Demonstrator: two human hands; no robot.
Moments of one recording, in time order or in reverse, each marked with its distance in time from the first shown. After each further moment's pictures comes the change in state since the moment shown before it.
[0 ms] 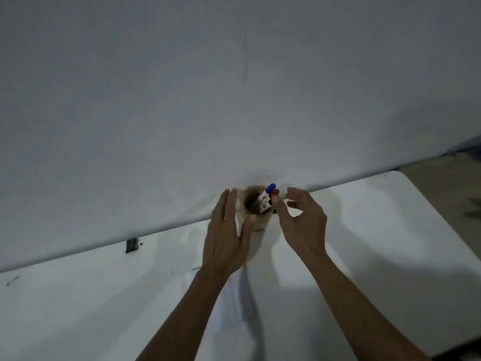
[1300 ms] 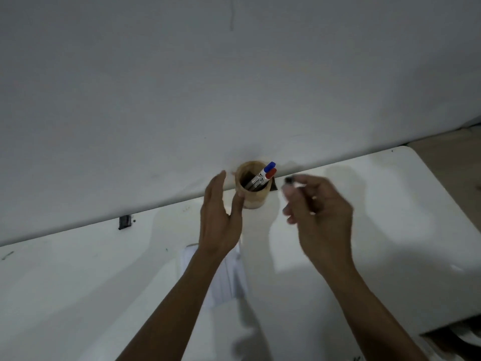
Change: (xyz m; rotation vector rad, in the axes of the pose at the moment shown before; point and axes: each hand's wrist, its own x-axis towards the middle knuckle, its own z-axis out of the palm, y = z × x) left_hand -0.007 0.013 0.001 -0.236 0.110 -0.177; right_hand -0.042 -0.039 -0.047 0.281 -0.092 -0.004
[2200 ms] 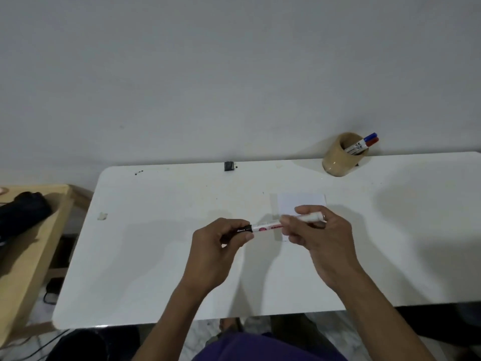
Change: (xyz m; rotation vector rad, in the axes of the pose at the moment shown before) left_hand -0.190 -0.079 -0.241 -0.064 -0.020 -0.096; right_hand -0.204 -0.009 0.120 0.195 -0.282 0.414
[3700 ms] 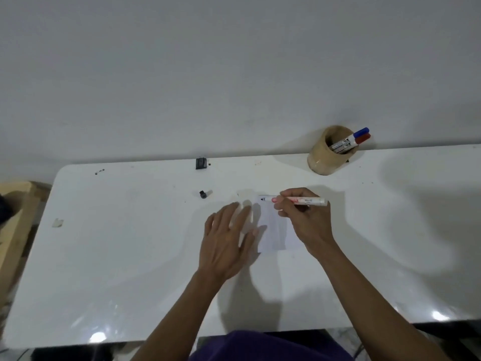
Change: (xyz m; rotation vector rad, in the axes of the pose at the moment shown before) left_hand 0.065 -0.053 0.118 0.727 -0.073 0.194; right_hand 0.134 0.033 -0.061 -0.206 0.009 -0.147
